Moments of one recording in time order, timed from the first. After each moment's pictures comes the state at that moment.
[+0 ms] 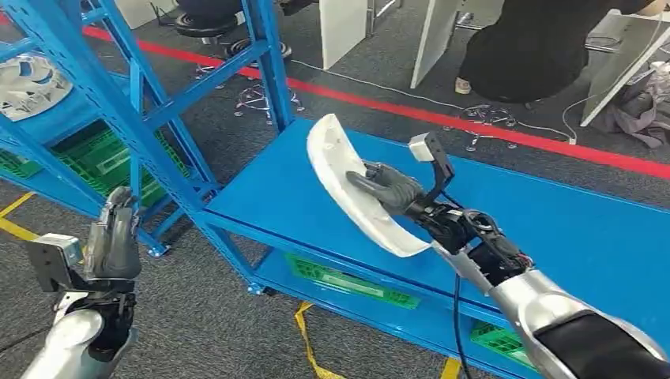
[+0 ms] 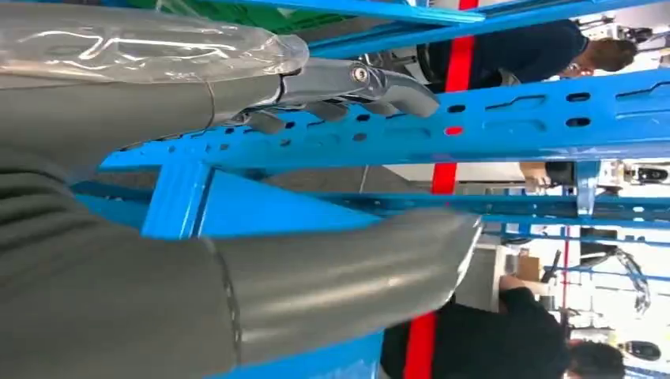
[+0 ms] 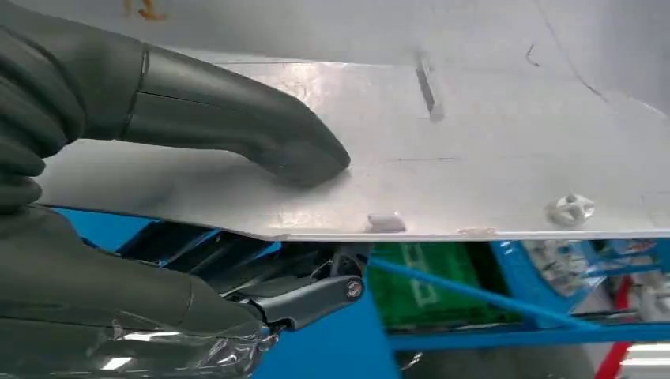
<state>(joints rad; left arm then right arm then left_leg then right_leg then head) -0.29 0.09 -0.40 -1.31 0.31 0.20 -0.34 -0.52 -0.15 0.37 -1.07 -0.57 0.43 -0.02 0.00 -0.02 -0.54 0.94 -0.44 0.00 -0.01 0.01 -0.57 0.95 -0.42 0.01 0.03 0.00</state>
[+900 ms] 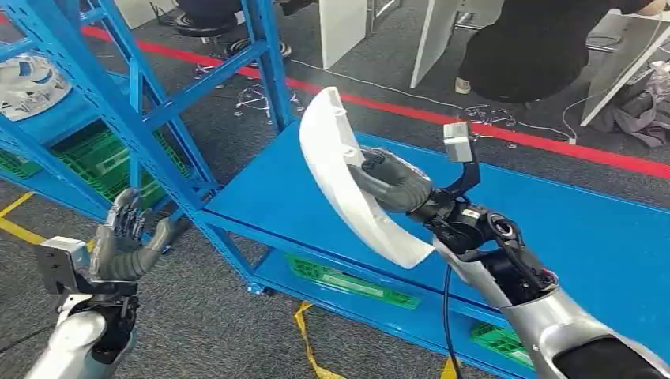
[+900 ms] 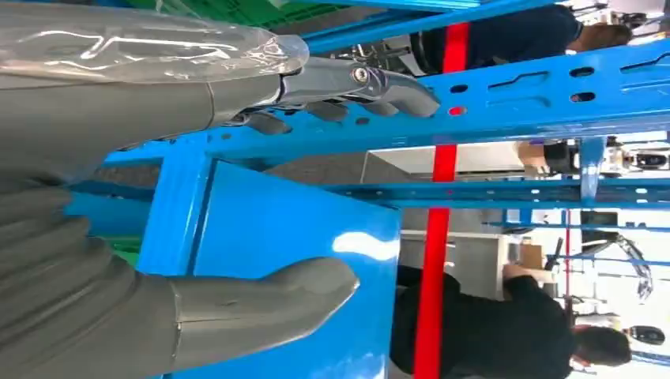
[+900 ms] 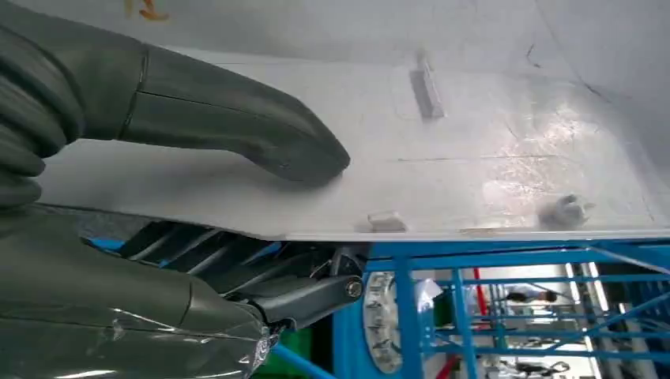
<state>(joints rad) -0.29 0.09 -0.40 -1.30 0.28 0.17 -0.35 -0.43 -0.15 0.36 -1.49 -0.64 0.47 0.02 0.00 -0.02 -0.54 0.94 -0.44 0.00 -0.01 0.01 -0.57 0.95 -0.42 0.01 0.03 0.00</state>
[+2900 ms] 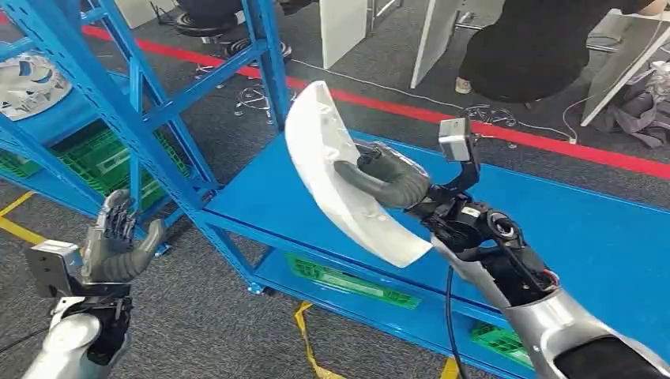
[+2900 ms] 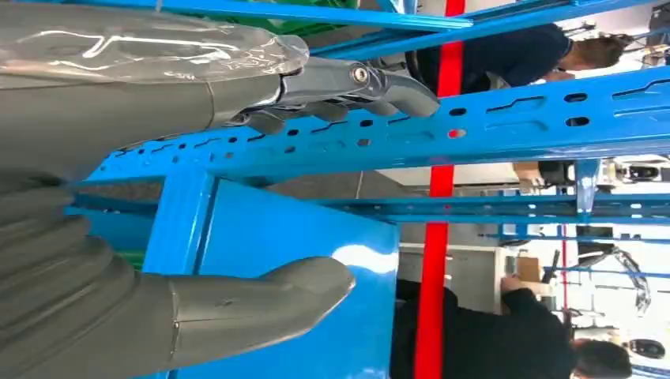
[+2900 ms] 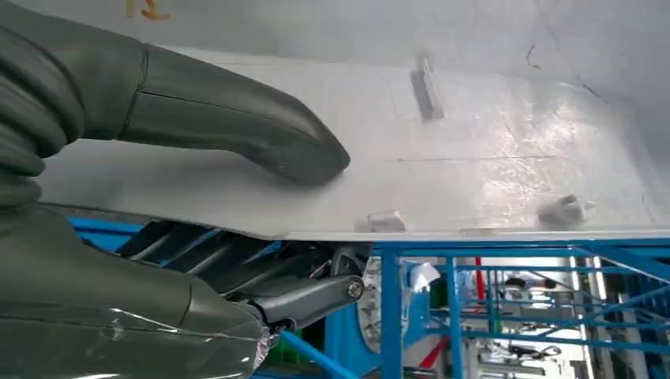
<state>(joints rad) -0.27 0.08 -0.35 -1.30 0.24 0.16 -0.37 -0.44 -0.15 0.38 -1.56 -0.56 0.40 0.02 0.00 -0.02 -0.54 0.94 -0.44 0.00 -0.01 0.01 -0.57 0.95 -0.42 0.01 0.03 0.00</state>
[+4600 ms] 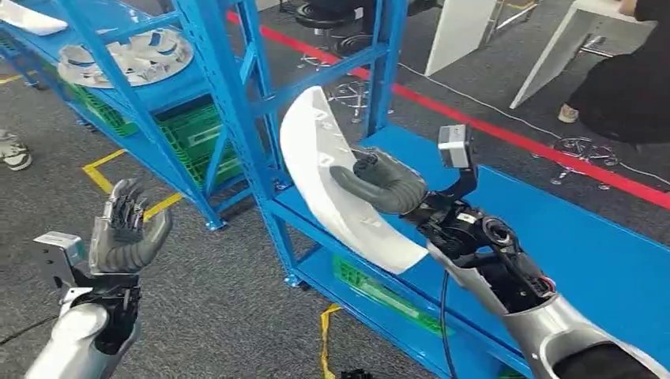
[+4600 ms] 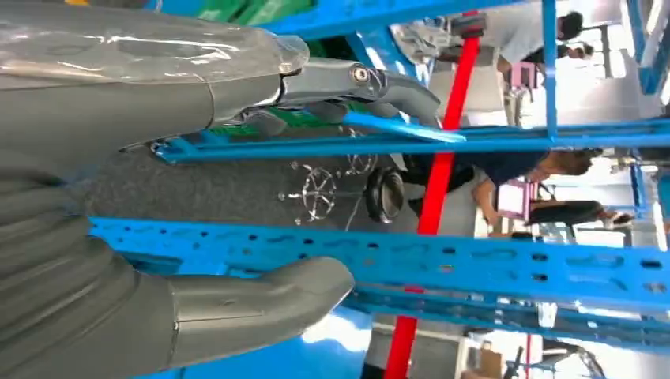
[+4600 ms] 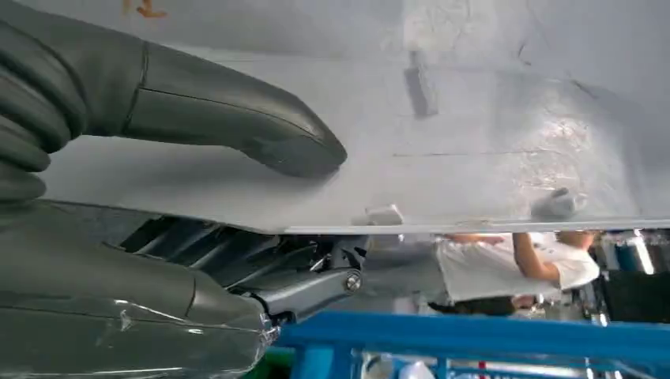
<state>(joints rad) -0.30 0.06 -0.35 -1.30 0.26 0.14 -0.39 -0.42 -0.15 0.40 -1.56 -0.55 0.40 0.00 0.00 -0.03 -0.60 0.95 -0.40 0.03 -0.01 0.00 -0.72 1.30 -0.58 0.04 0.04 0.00</state>
